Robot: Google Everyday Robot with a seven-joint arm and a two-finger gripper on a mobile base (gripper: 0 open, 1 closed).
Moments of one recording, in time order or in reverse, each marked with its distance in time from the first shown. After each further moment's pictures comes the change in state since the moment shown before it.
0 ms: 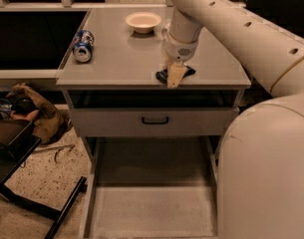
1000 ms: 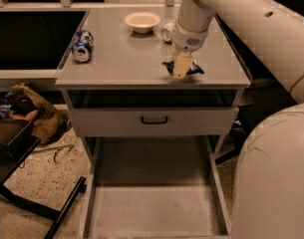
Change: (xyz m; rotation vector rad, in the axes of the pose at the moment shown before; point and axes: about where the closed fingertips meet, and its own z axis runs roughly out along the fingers) arm 0.007 -0.001 -0.042 0.080 -0.006 0.033
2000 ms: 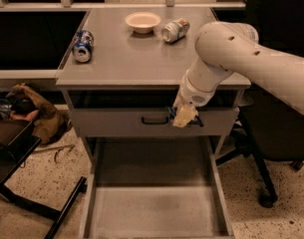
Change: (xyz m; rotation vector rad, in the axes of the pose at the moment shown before) arm 0.012 0.117 0.074 -0.047 -0.118 0.167
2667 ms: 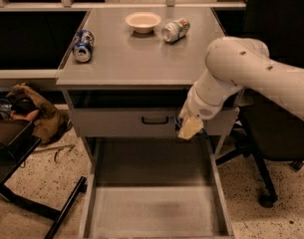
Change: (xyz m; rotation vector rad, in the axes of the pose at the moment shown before) arm 0.015 0.027 0.011 -0.016 -0.019 0.032
